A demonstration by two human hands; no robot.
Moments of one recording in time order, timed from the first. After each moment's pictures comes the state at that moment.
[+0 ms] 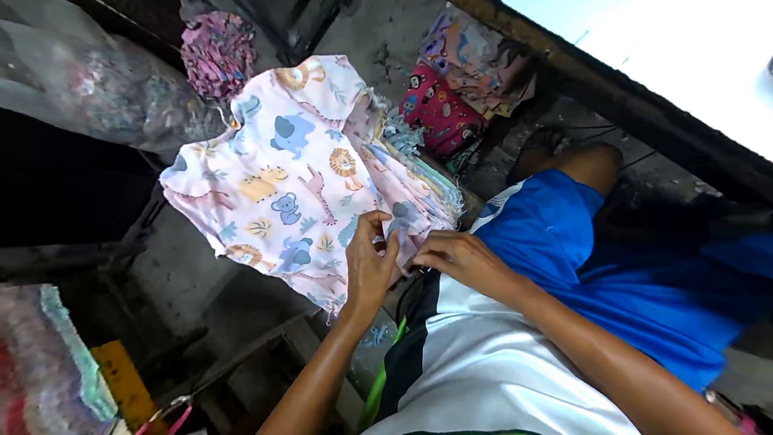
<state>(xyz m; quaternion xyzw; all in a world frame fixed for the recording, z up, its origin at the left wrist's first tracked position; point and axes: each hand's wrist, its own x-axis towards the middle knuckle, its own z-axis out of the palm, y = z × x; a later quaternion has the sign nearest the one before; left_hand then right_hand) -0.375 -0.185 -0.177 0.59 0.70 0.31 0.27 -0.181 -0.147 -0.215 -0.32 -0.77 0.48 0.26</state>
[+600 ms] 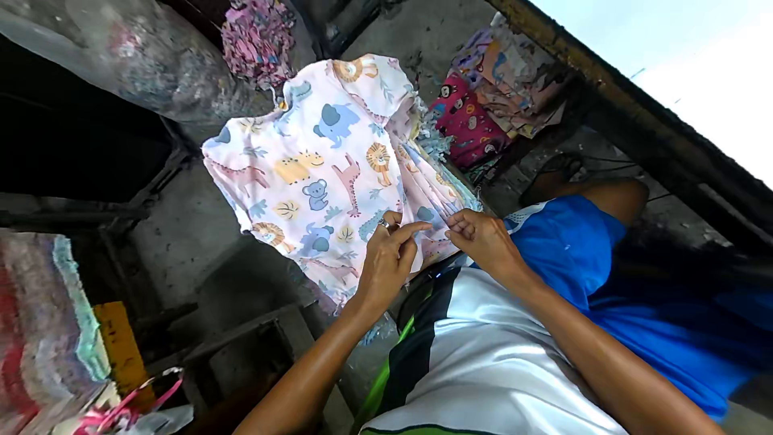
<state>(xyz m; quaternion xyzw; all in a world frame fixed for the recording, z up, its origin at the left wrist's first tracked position) -0.384 -0.185 -0.166 0.67 0.65 0.28 0.22 -0.190 -0.119 -0.213 -0.48 -0.69 0.49 0.22</state>
